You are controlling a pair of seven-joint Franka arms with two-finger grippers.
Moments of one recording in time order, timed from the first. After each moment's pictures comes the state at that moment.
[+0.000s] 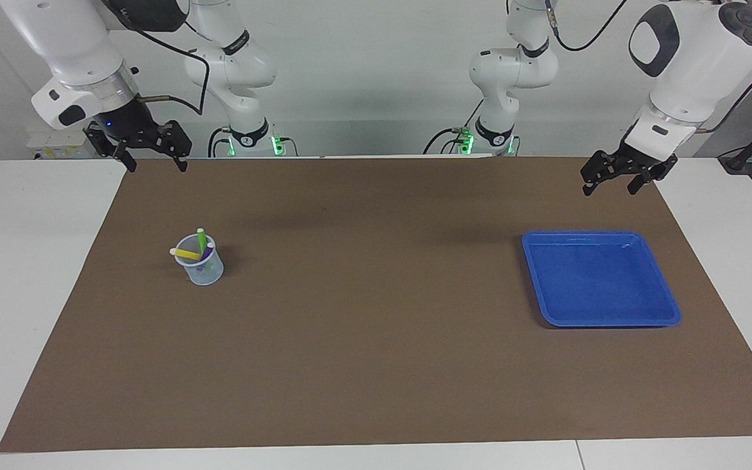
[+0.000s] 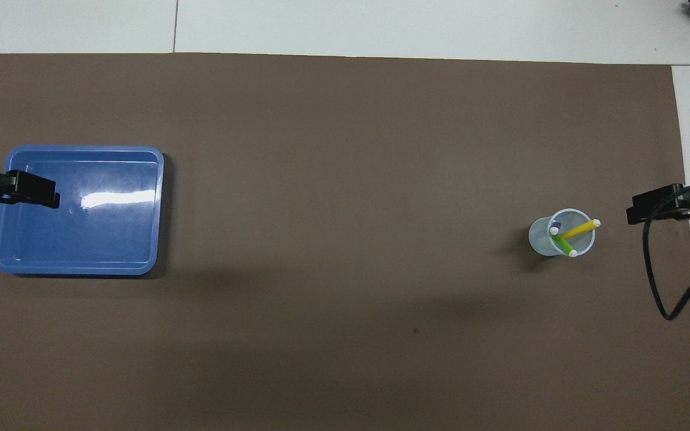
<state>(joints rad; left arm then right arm) -0.08 -0.01 0.07 -1.68 -0.01 1.64 0.03 -0.04 -0.04 0.02 -1.60 0.01 1.49 0.01</state>
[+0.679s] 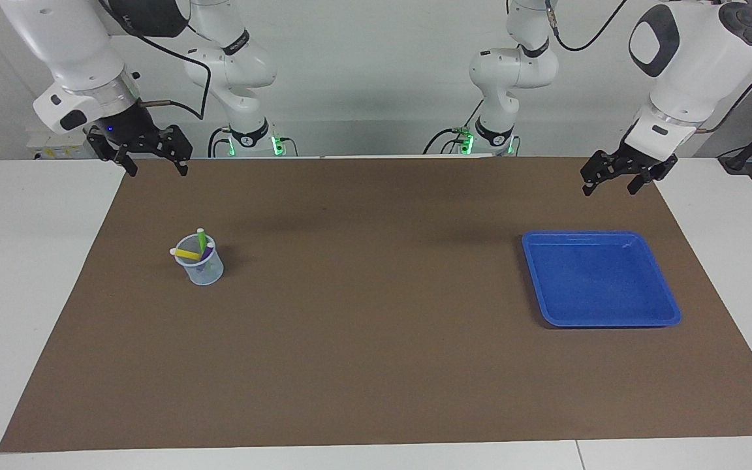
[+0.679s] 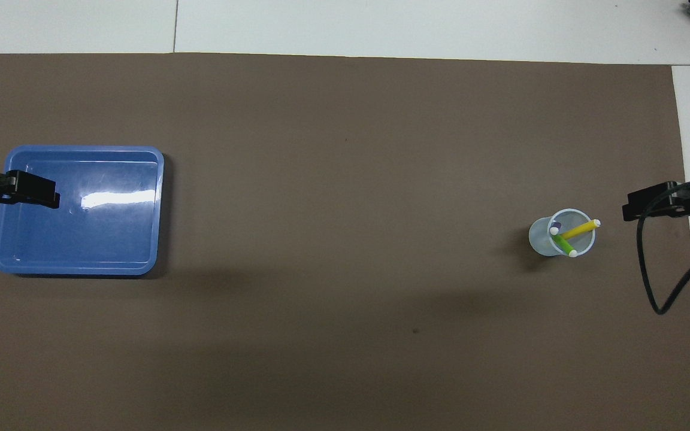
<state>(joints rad) -0.08 -0.01 0.07 -1.68 -0.01 1.64 0.03 -0.05 -0.04 0.02 -1.63 0.01 1.54 0.01</state>
